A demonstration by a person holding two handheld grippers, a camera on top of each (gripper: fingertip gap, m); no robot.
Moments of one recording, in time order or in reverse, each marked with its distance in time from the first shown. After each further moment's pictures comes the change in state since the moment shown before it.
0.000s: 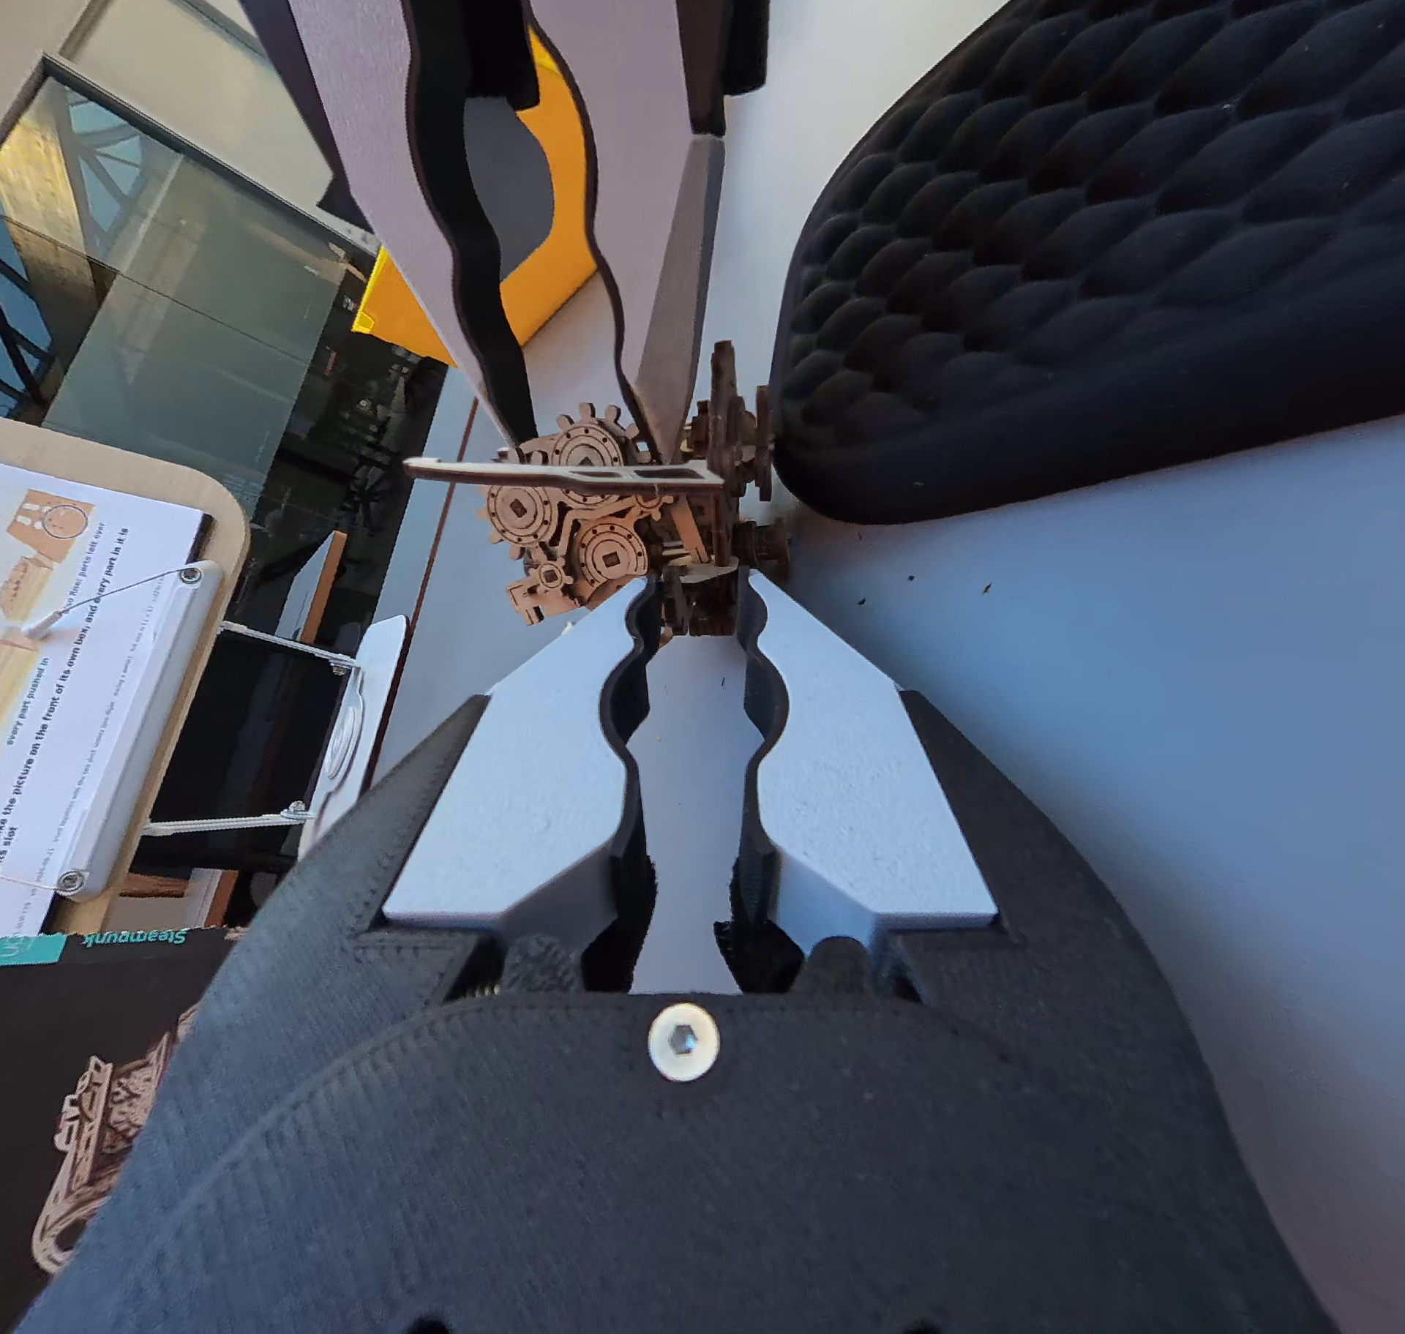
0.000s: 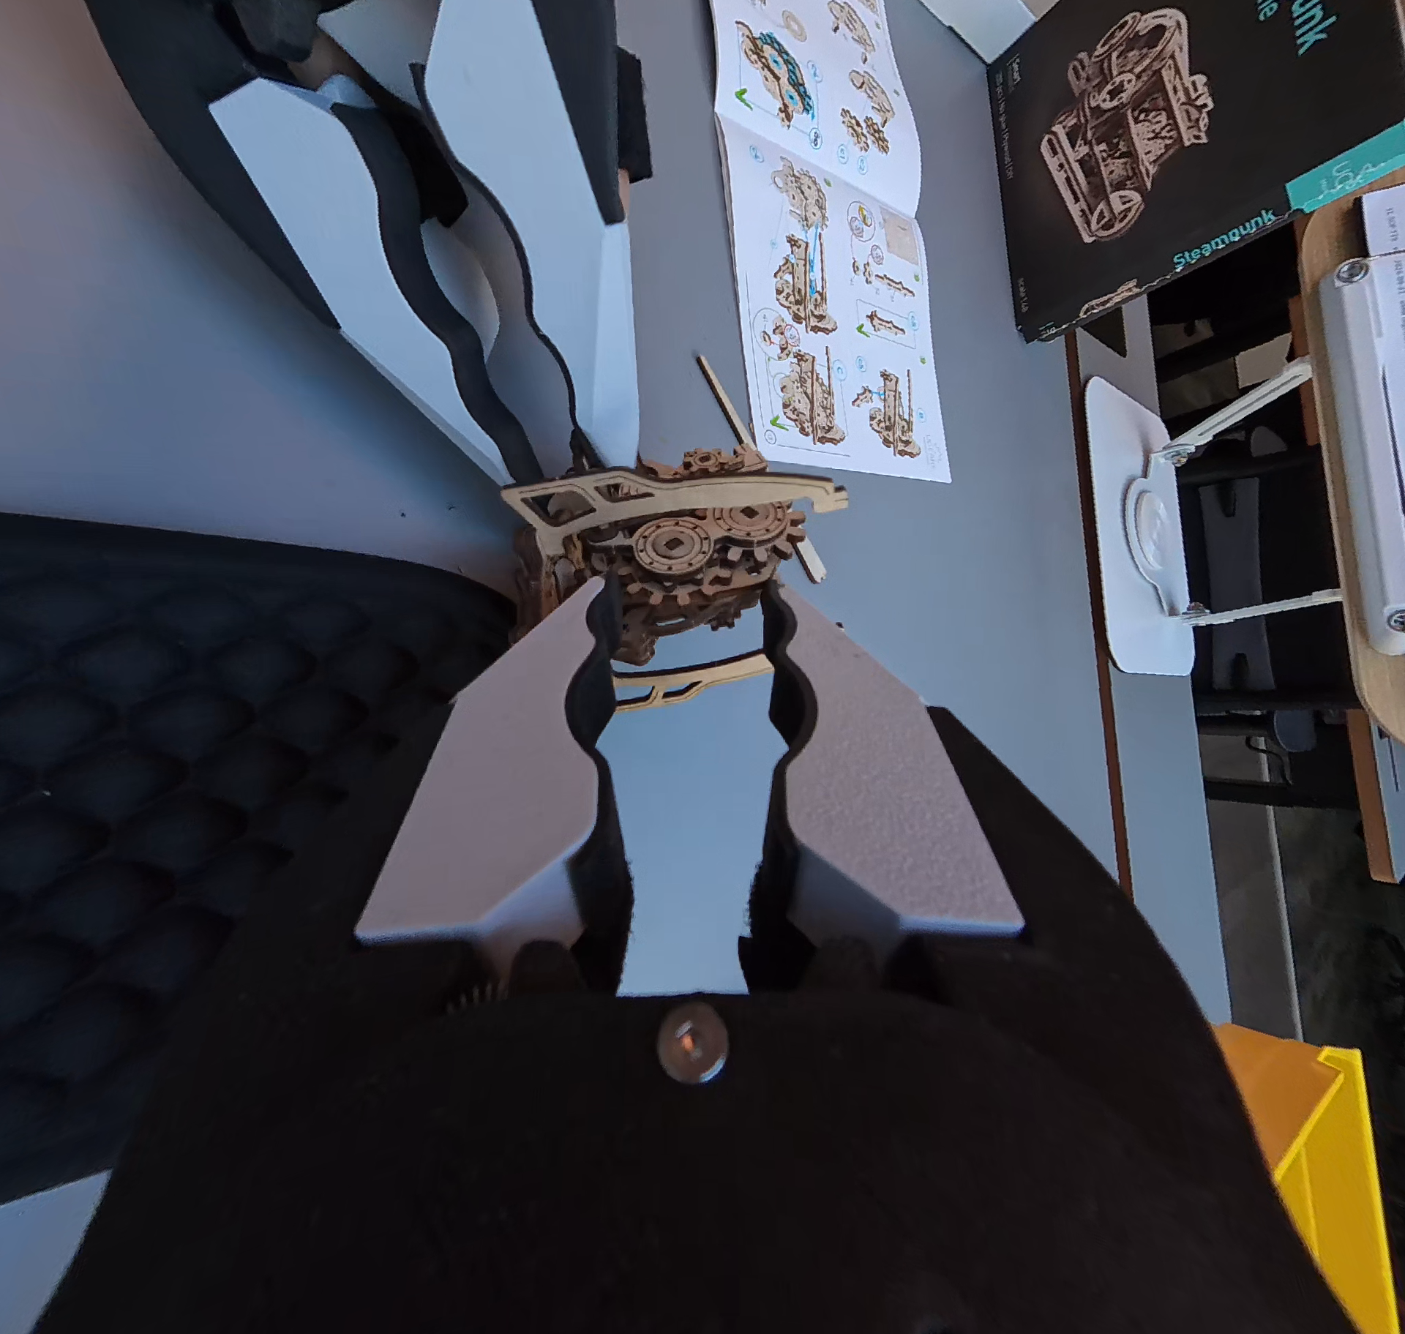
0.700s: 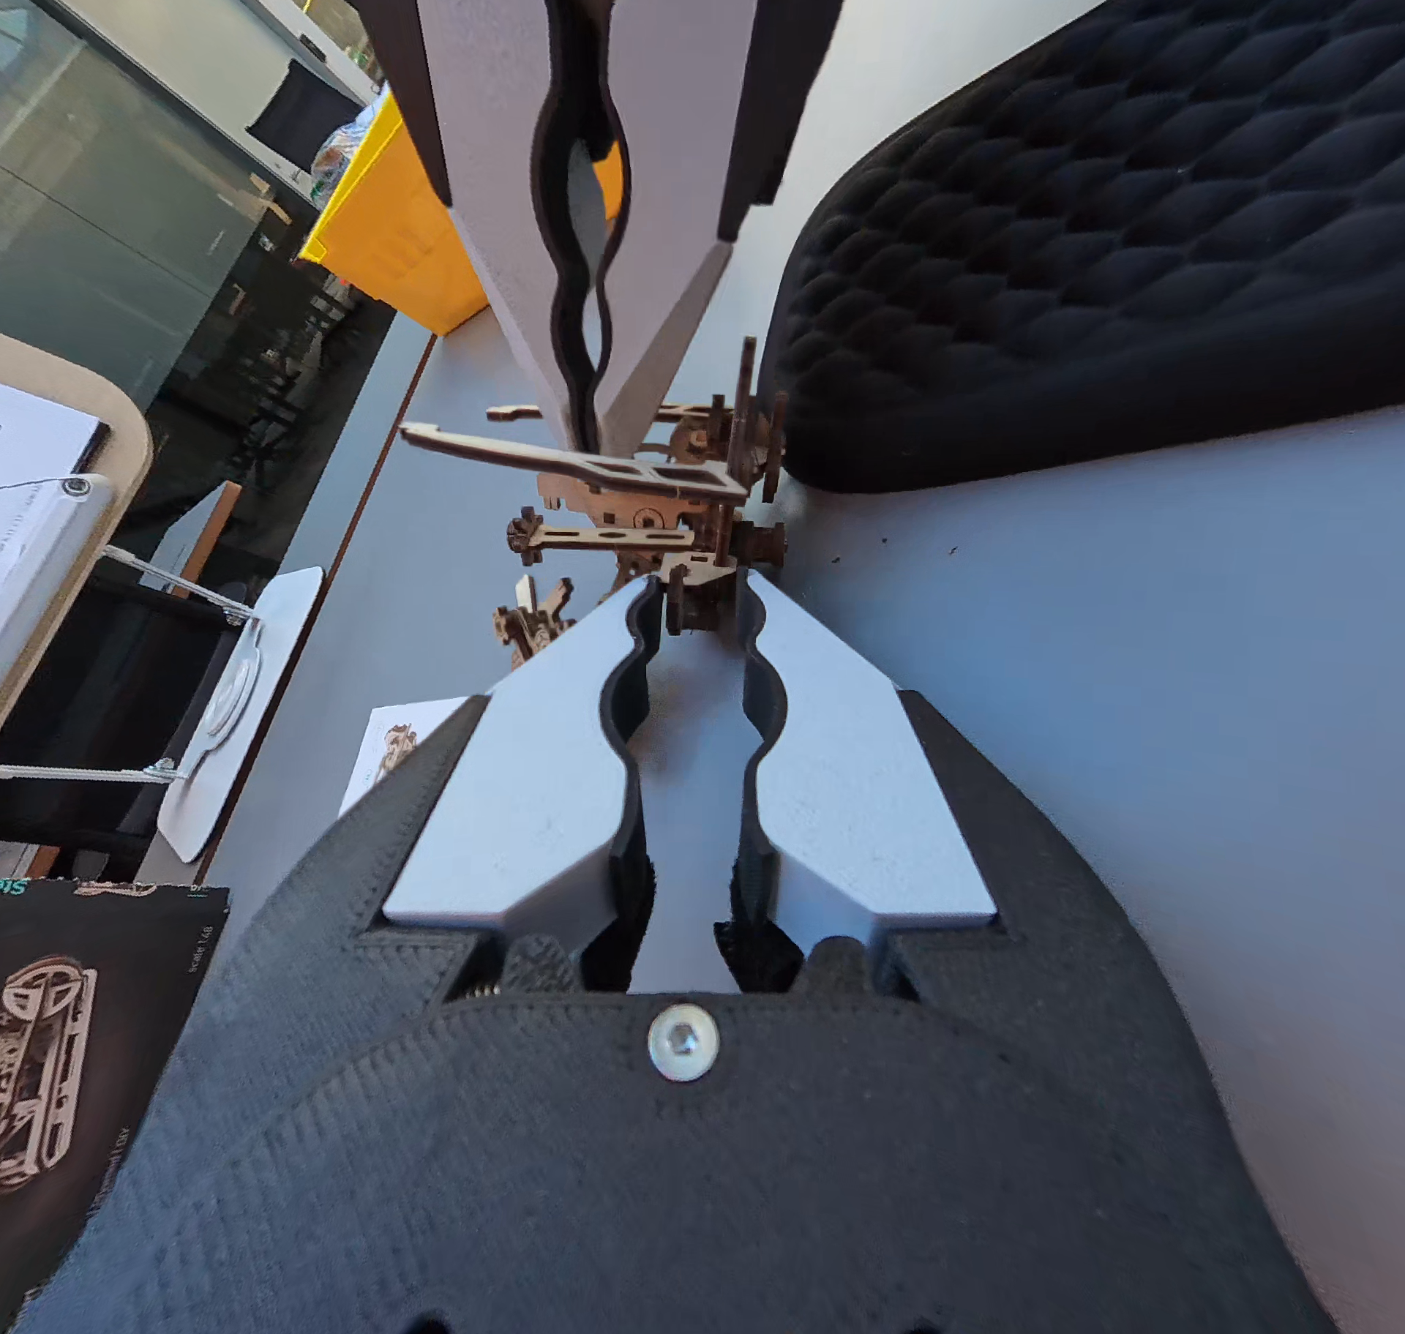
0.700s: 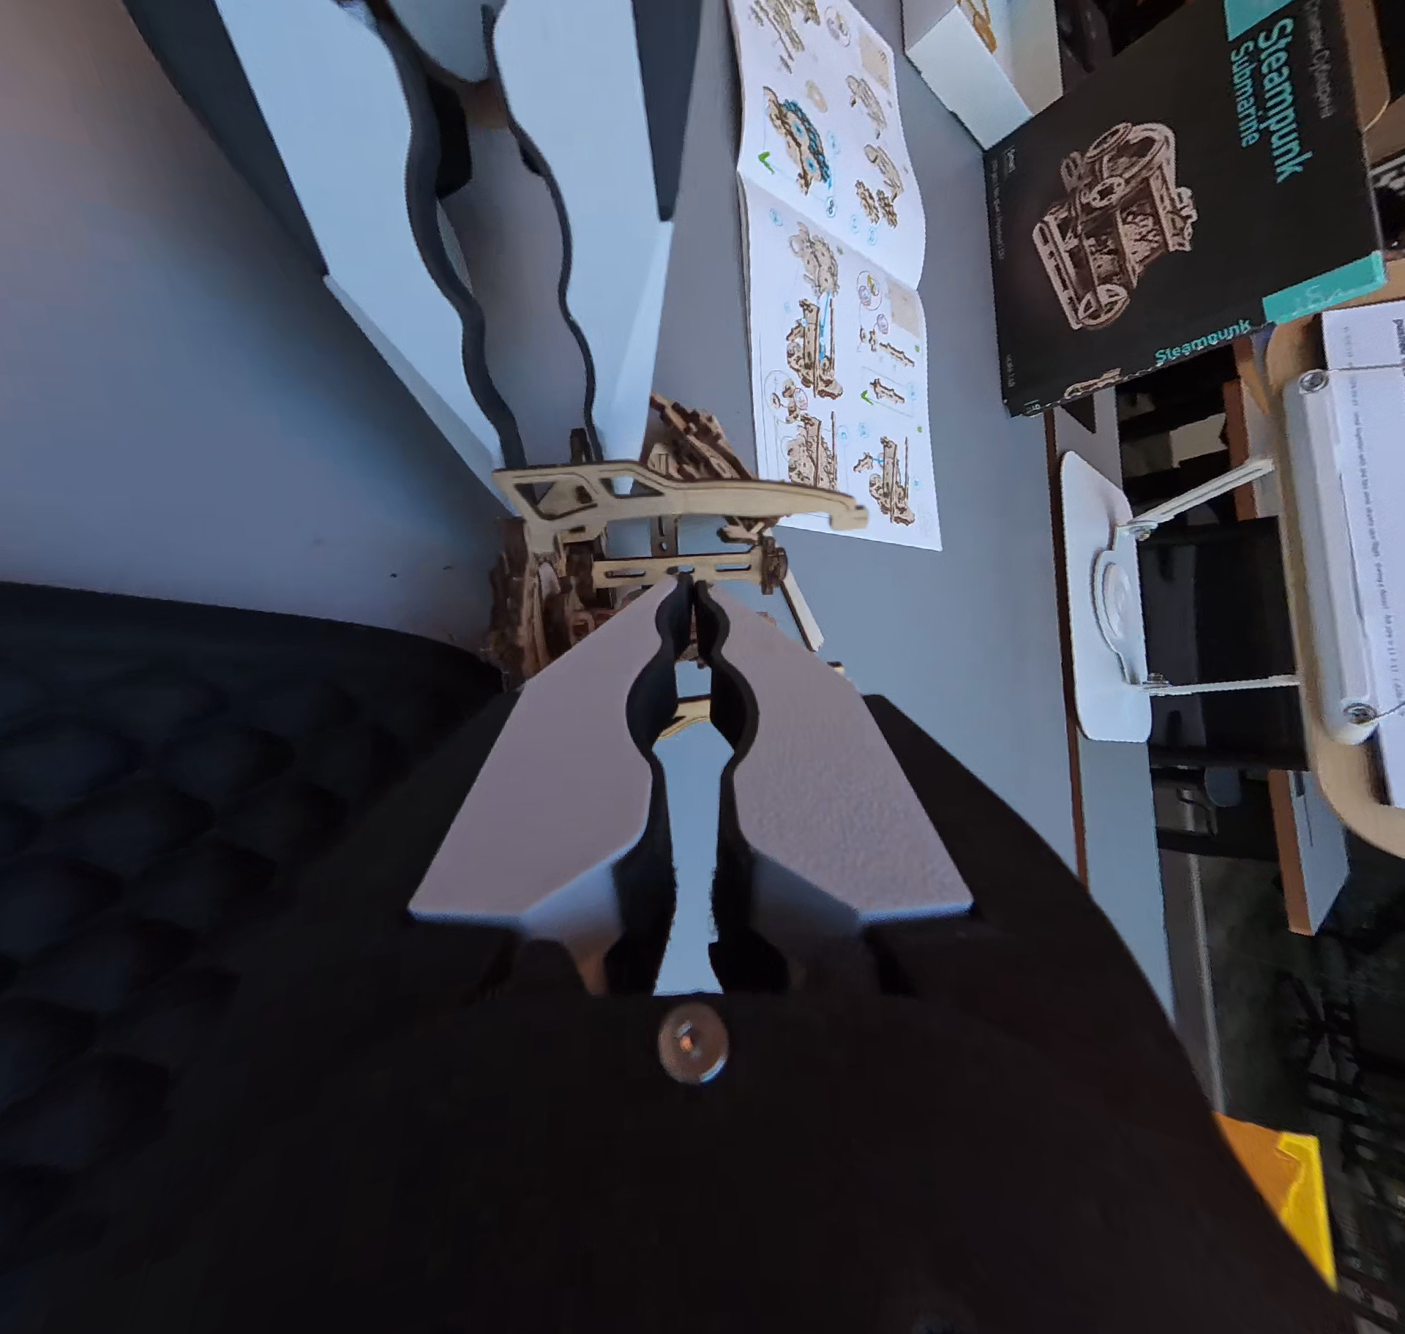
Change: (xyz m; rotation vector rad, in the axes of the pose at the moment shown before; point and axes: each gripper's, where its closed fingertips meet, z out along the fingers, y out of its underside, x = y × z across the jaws) left arm 0.004 0.008 -0.016 0.020 0.068 -0.168; right arm -0.006 -0.014 0.021 0.036 0.030 -0.088
